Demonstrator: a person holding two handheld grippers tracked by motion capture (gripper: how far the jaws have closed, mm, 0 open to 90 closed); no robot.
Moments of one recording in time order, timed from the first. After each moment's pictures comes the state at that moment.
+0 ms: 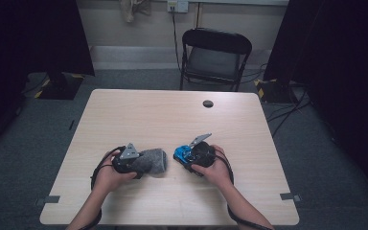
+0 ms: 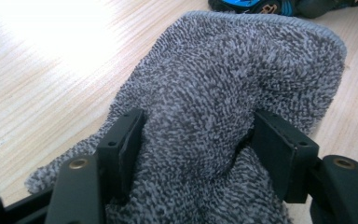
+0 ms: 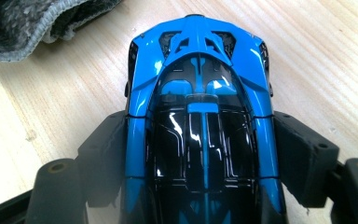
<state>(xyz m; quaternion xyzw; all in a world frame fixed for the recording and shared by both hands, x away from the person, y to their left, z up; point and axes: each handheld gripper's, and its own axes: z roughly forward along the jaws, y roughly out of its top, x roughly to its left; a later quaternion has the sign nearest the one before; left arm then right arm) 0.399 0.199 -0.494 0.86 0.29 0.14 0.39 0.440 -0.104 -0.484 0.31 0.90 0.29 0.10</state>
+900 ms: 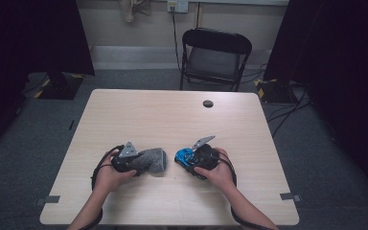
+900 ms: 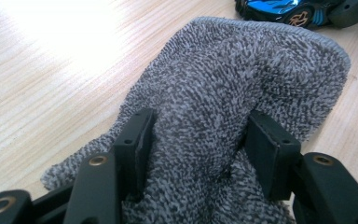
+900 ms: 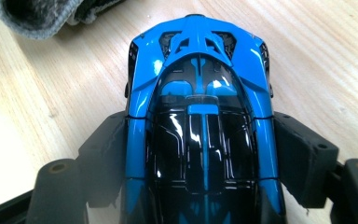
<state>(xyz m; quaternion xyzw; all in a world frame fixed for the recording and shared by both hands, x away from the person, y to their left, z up) 0.400 0.200 -0.492 0.86 0.30 0.15 0.39 0.430 -0.113 -0.483 0.30 0.90 0.30 0.08</state>
